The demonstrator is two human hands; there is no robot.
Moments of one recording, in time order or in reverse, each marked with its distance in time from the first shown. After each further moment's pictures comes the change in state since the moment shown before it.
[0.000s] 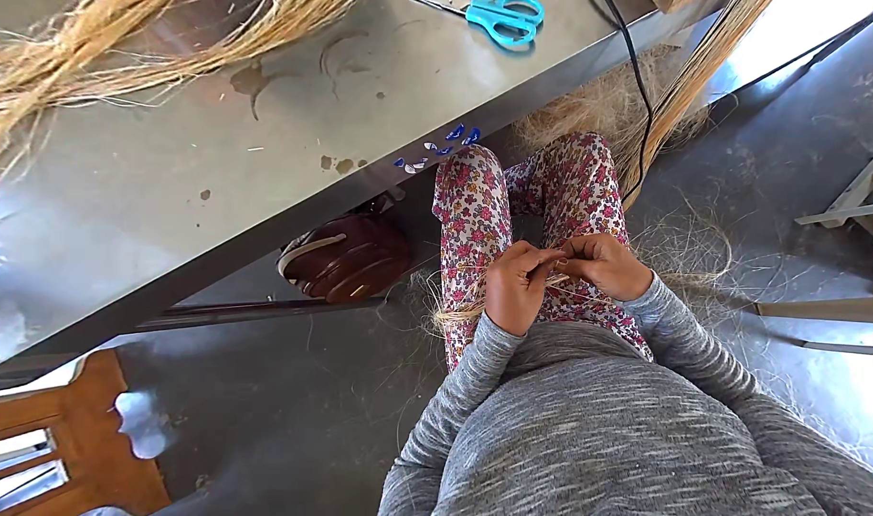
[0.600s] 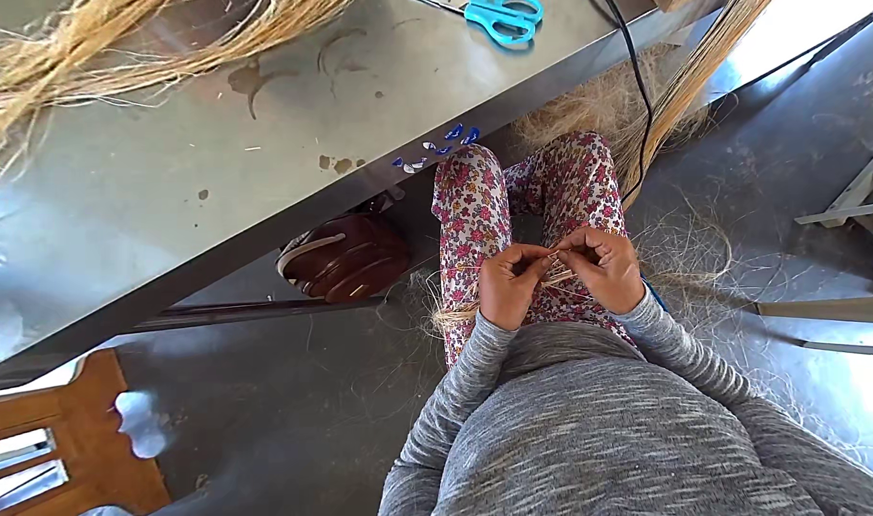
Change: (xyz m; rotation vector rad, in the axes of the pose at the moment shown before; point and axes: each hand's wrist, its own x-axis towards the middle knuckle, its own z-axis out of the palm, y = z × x) left_hand -0.002 0.001 -0.003 -0.391 0.001 -0.350; right_hand -0.009 0.007 0.018 -0.152 0.334 -0.367
